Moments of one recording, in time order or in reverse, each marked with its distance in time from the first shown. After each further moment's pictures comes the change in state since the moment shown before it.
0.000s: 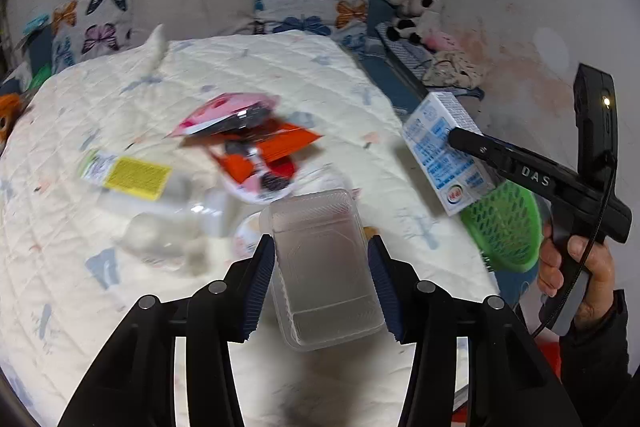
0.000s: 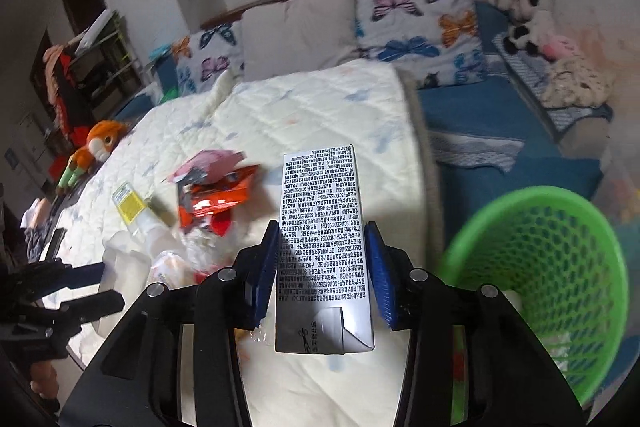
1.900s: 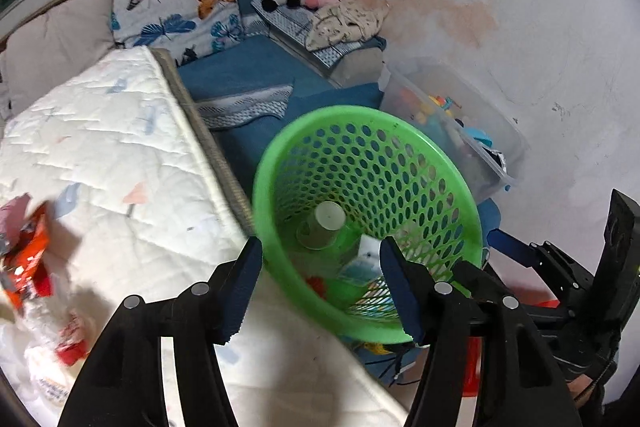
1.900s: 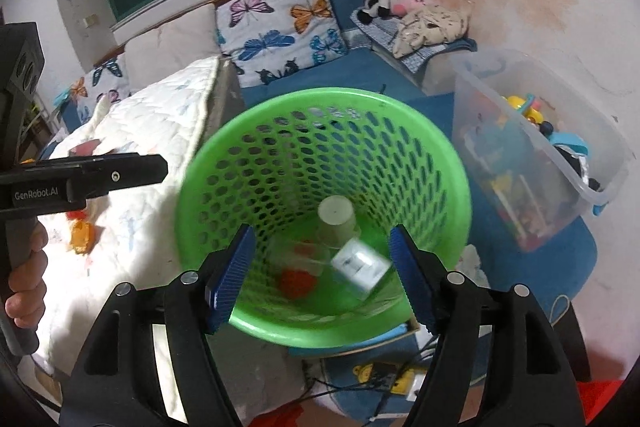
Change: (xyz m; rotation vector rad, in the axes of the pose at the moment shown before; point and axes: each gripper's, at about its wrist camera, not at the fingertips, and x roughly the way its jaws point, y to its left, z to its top) left arm 0.105 -0.186 0.043 0.271 0.080 -0.202; right arm -0.084 -0.123 -0.110 0.204 -0.029 -0.274
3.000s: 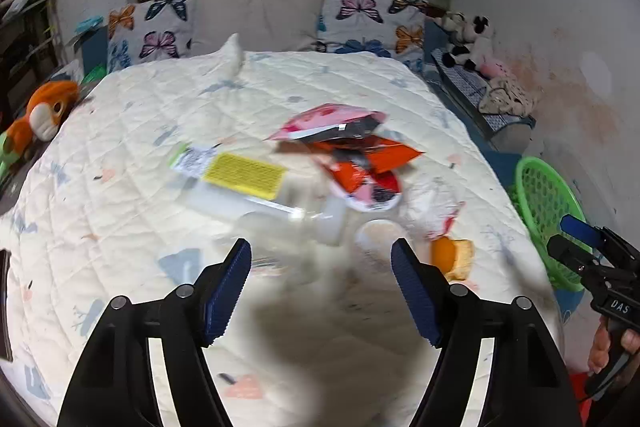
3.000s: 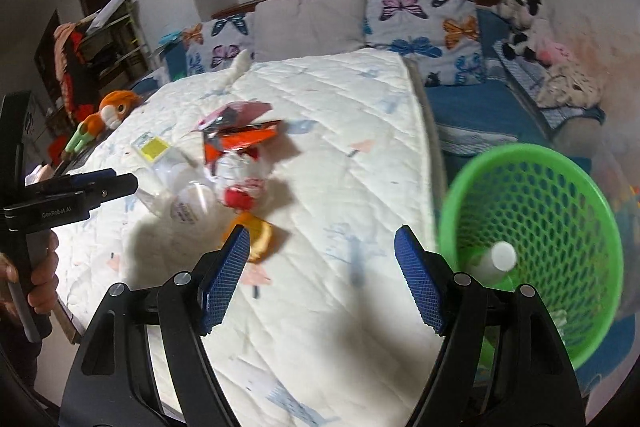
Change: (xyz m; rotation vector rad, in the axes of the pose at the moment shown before) left arm -0.156 0.206 -0.139 -0.356 -0.162 0.405; right arm 0.019 0.194 0.011 -0.298 0.024 0.303
